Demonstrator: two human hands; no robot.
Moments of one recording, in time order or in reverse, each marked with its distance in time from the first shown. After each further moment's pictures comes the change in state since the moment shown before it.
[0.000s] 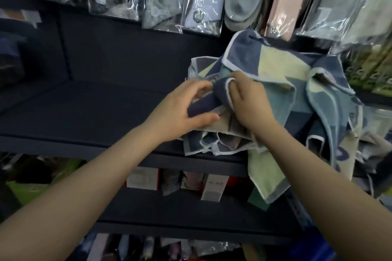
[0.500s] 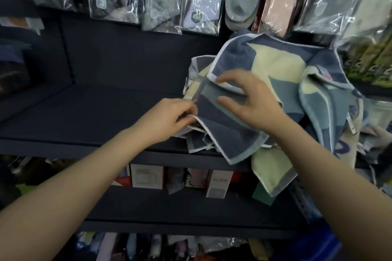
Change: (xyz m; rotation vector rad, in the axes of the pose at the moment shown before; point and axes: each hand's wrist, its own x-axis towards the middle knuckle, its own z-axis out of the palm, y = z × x) left_hand -0.017 -0.023 -0.011 0.196 -0.112 0.011; right_hand -0.012 -0.002 -0.017 0.150 -0.097 -0.175
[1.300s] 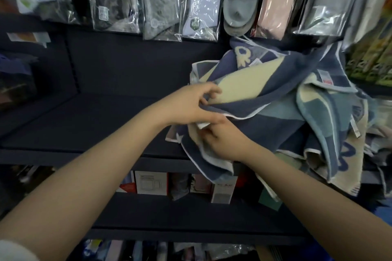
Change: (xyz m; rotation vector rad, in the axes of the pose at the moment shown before) left_hand 0.052 0.027 -0.012 -0.277 -0.273 -0.250; right_hand -0.018 -0.016 0.056 0.174 -0.280 -0.015
